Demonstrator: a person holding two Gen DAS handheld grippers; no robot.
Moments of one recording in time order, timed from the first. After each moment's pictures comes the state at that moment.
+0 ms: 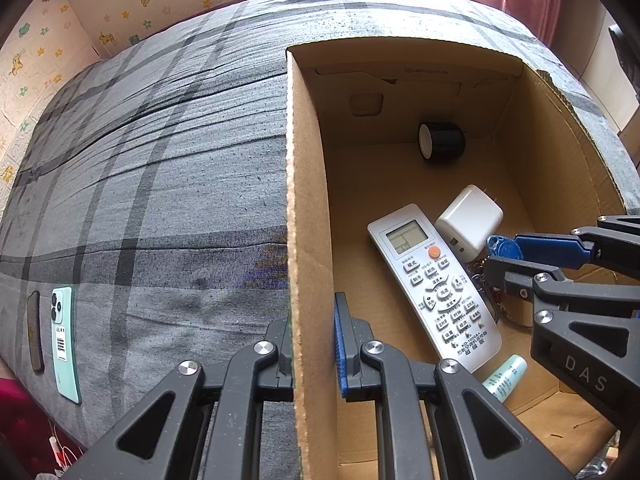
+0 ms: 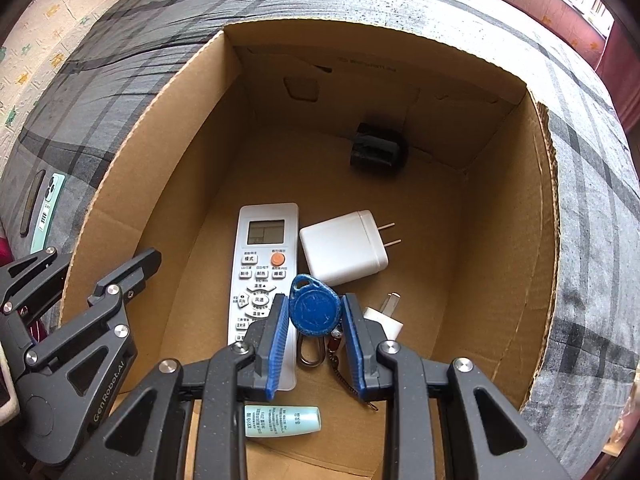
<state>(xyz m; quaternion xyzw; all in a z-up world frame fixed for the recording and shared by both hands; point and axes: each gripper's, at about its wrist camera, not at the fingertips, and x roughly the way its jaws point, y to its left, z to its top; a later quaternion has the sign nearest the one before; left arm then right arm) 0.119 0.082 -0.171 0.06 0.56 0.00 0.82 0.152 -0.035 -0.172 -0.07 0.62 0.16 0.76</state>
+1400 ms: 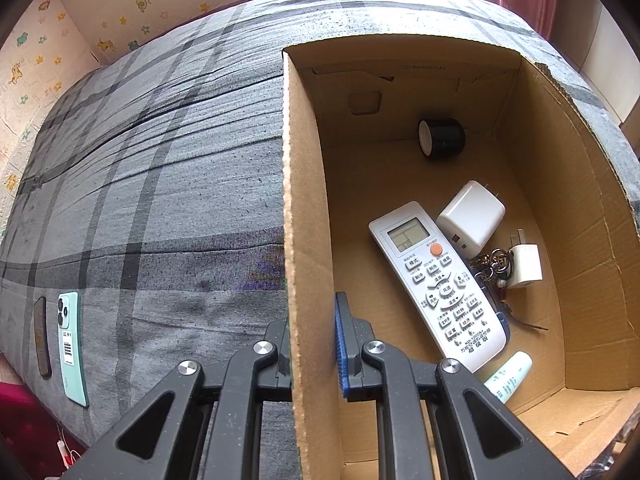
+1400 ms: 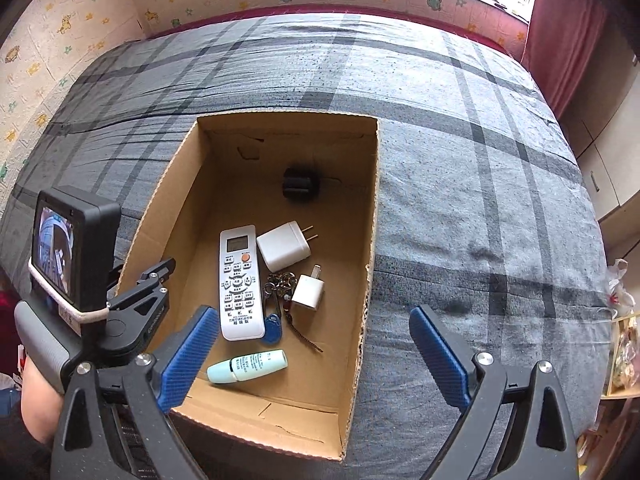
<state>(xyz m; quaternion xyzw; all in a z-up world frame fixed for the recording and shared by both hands) 0.118 0.077 -0.169 0.08 0.56 0.00 0.82 0.095 -0.093 -0.070 -0.03 0.57 0.08 0.82</state>
